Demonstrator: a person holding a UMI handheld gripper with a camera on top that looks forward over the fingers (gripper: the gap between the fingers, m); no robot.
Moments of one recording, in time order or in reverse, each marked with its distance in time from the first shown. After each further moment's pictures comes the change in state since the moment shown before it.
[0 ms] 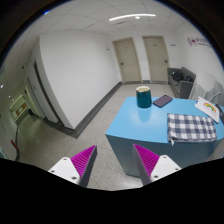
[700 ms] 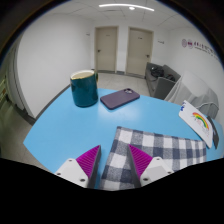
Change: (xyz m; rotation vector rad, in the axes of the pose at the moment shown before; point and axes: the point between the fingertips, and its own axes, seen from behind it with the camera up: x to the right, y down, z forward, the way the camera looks) arm 0.299 -0.035 0.186 -0.128 0.319 -0.098
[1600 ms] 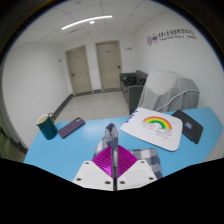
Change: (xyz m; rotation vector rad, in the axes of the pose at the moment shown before) arm 0.227 -0.045 -0.103 0.178 0.115 0.271
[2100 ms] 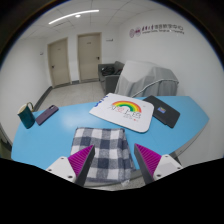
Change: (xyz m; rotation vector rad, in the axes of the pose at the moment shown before) arm 0.099 0.058 -0.043 -0.099 0.231 0.026
